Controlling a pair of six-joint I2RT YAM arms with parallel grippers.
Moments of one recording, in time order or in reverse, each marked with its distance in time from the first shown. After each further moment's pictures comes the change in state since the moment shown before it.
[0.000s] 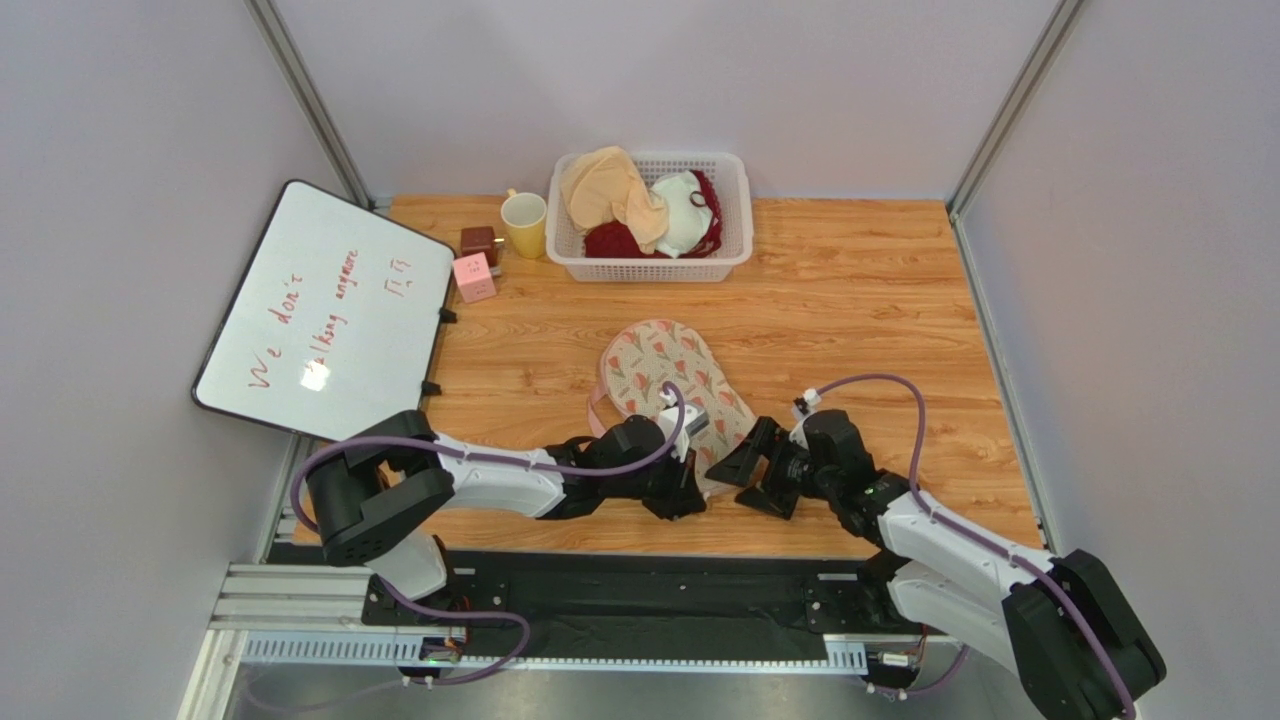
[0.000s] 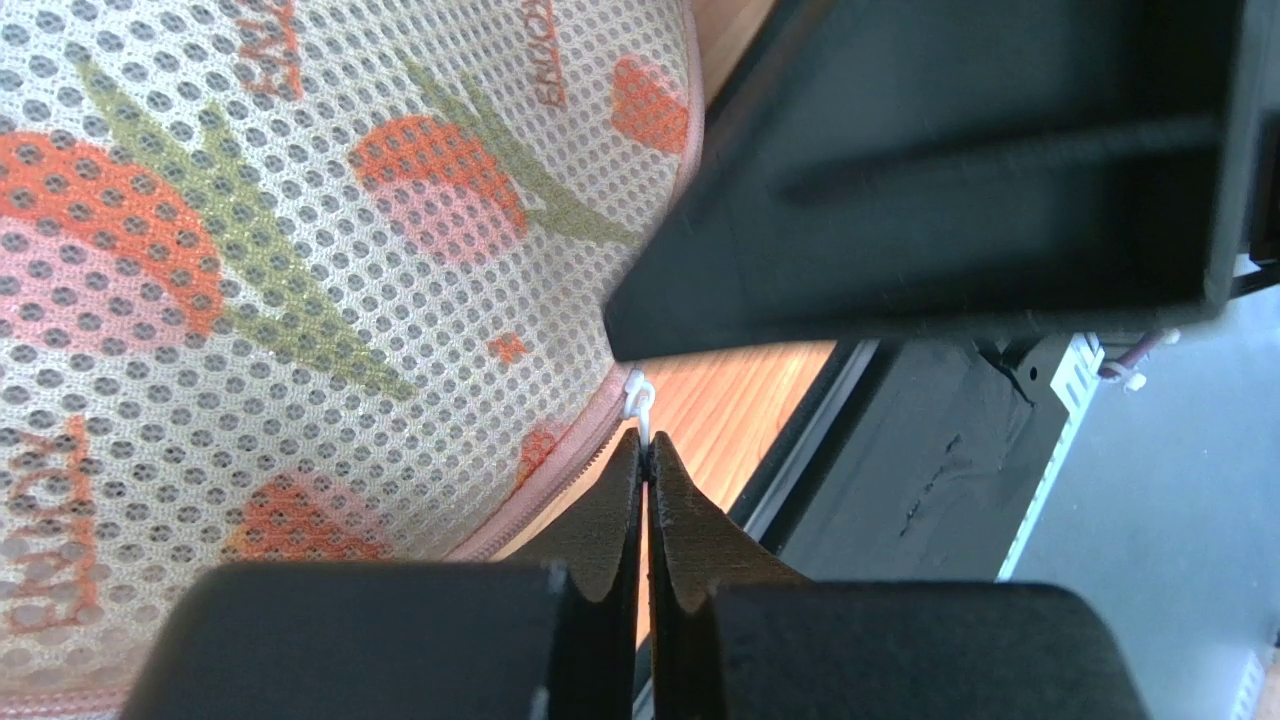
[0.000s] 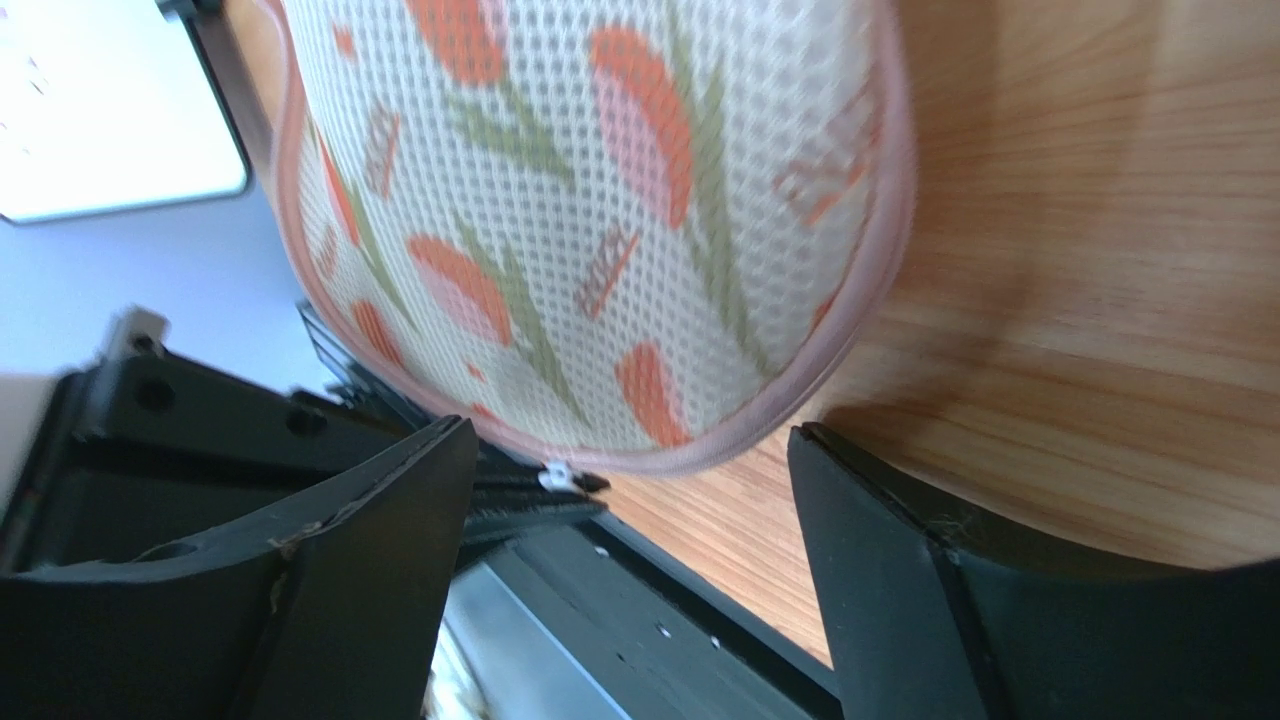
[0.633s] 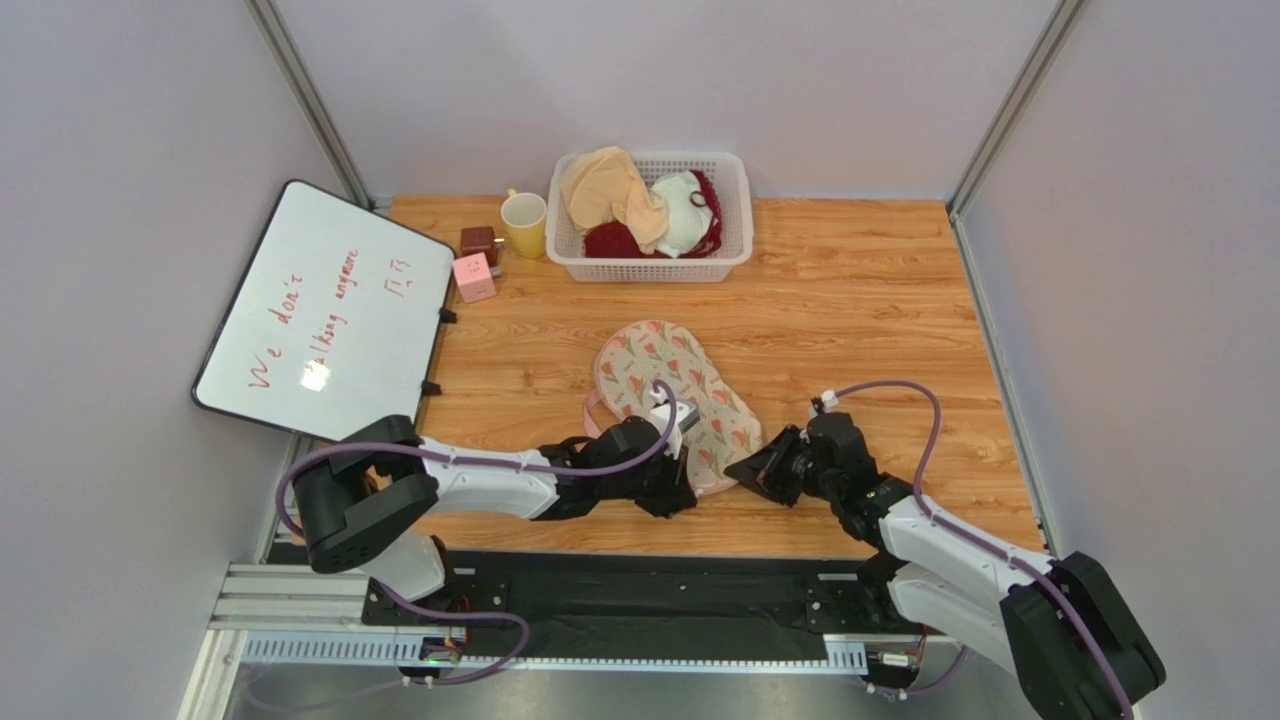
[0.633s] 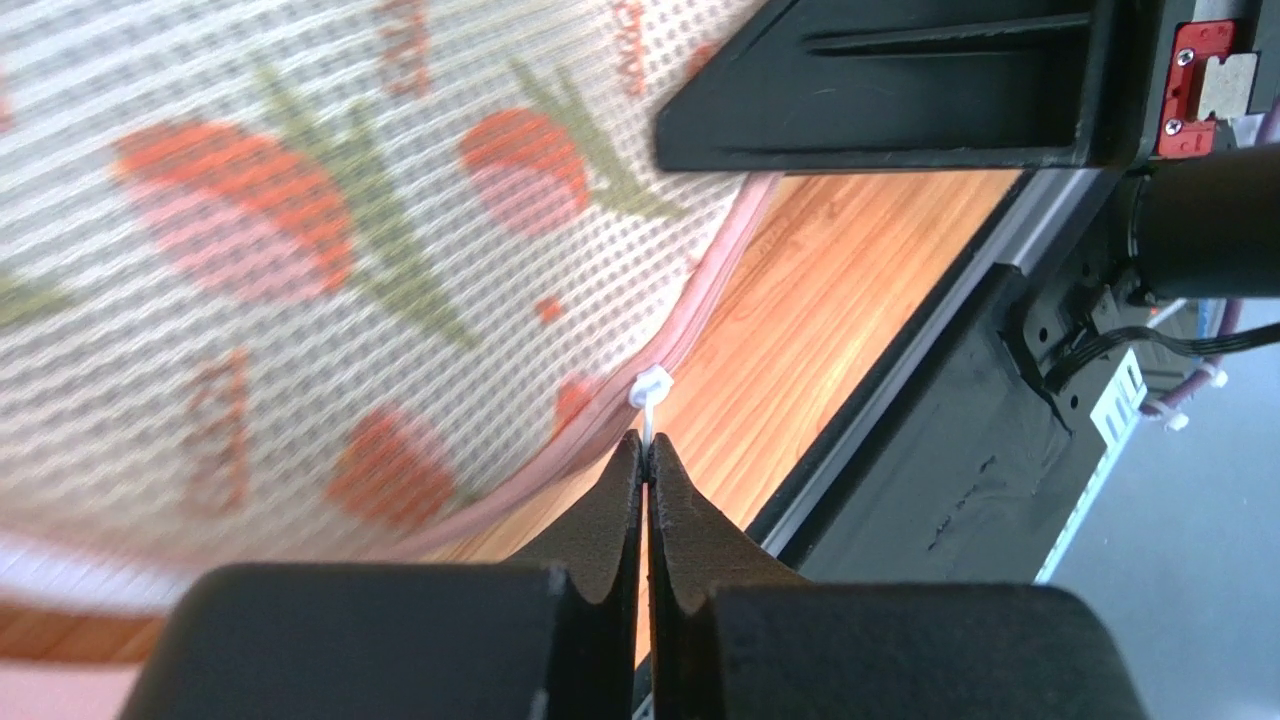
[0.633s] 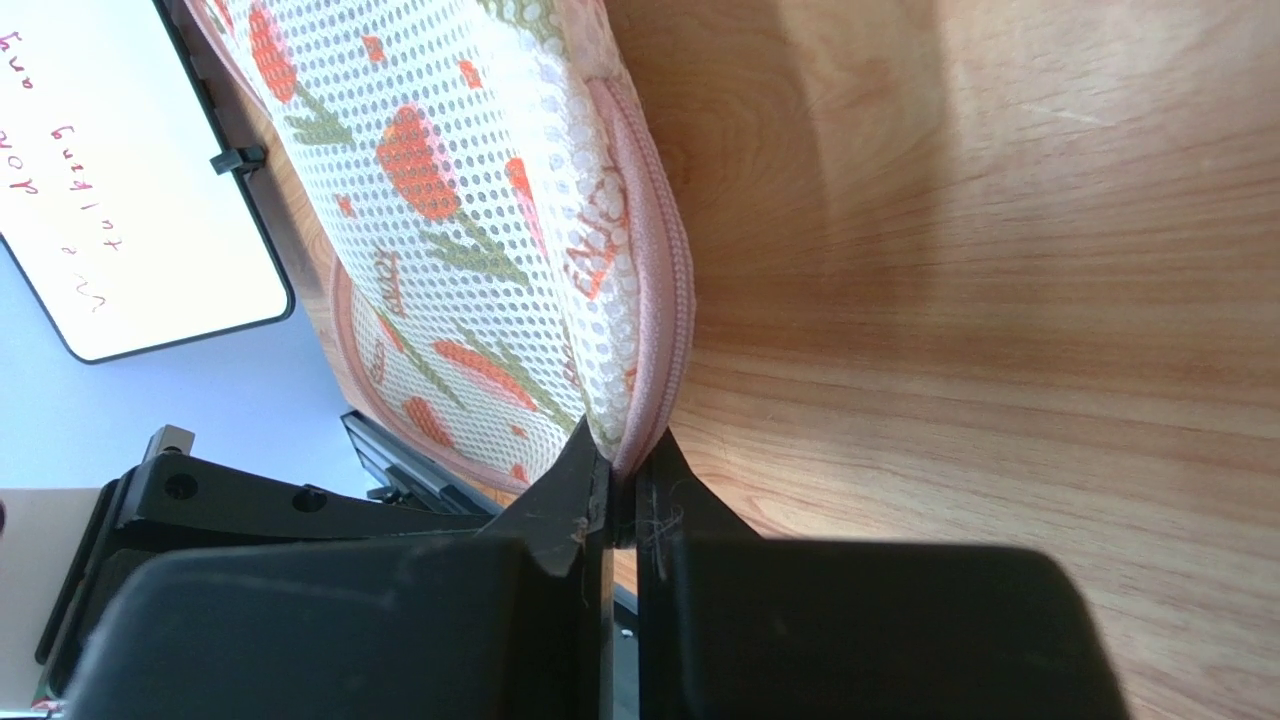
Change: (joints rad) left arm -0.008 -0.035 0.000 -0.069 -0.079 -0.021; right arm -0.009 -0.014 -0.035 0.059 0.146 0.124
